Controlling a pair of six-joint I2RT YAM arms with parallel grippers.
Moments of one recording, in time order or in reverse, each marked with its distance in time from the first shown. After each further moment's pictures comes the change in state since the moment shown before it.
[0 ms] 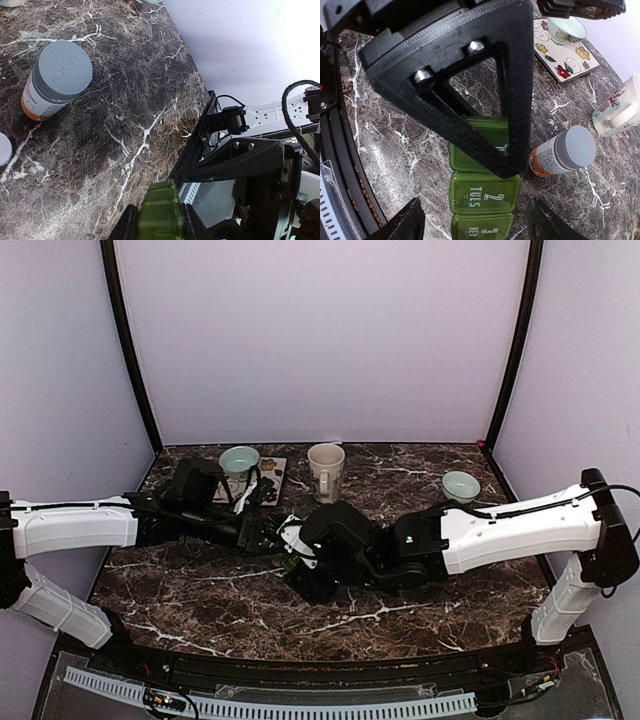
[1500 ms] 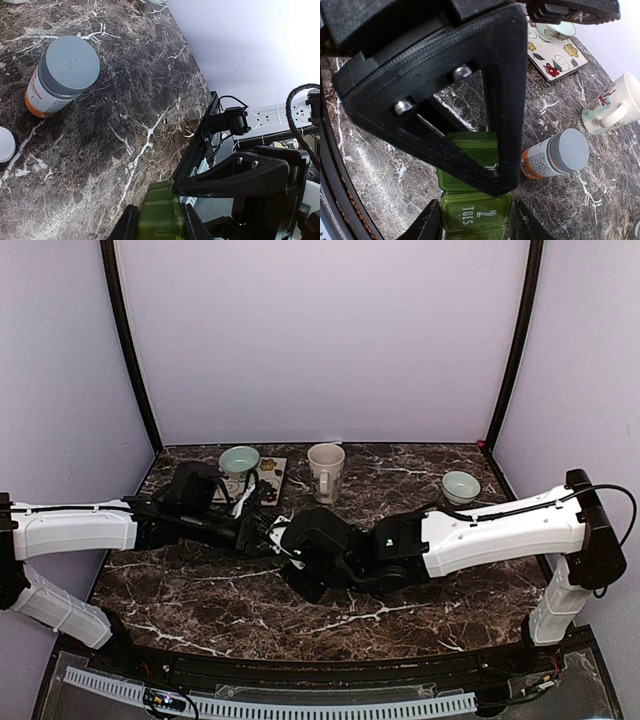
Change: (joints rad) left arm 0.001 -0.010 -0.032 0.023 -0.006 -0.005; right arm 0.013 0.093 0.097 -0.059 0.108 0.021
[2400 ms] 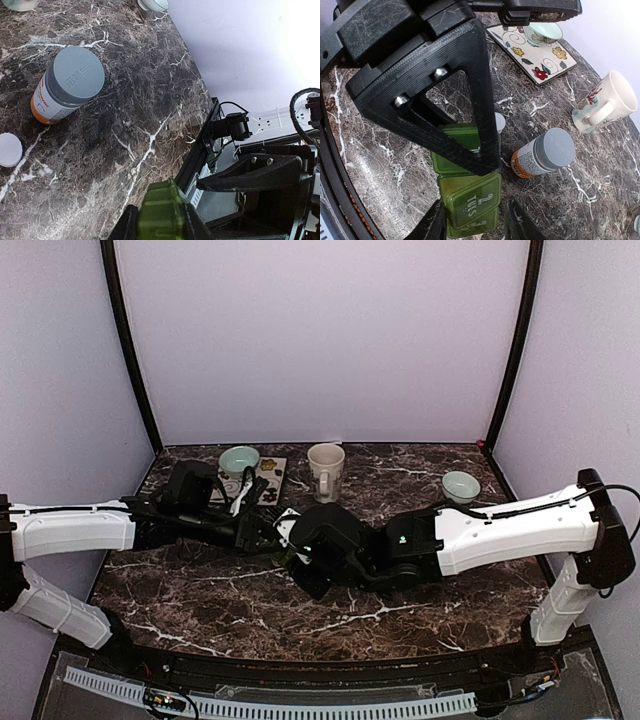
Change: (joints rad) left arm 0.008 -0.011 -0.007 0.020 -0.019 -0.004; right arm 0.005 -0.052 -0.027 0.011 0.039 0.026
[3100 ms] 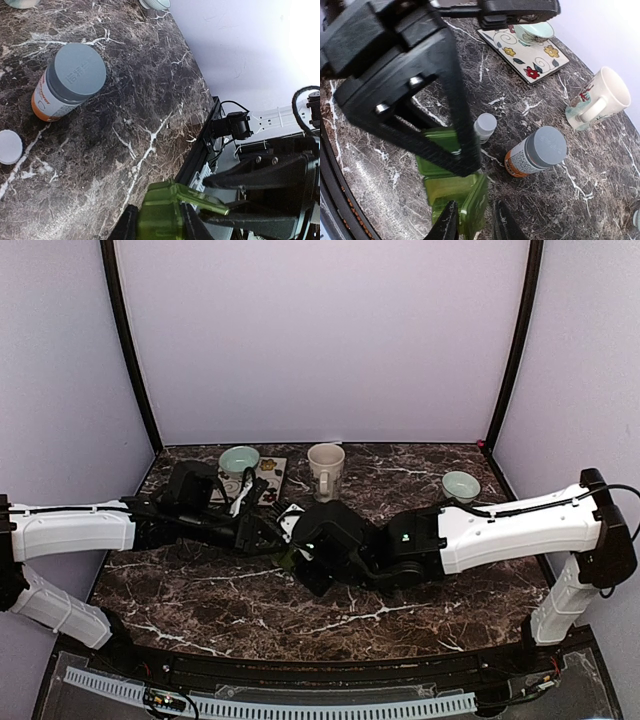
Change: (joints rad) left arm 0.002 0.000 0.000 -0.008 -0.012 0.000; right arm 0.000 -0.010 -0.003 -0.003 0.014 0.016
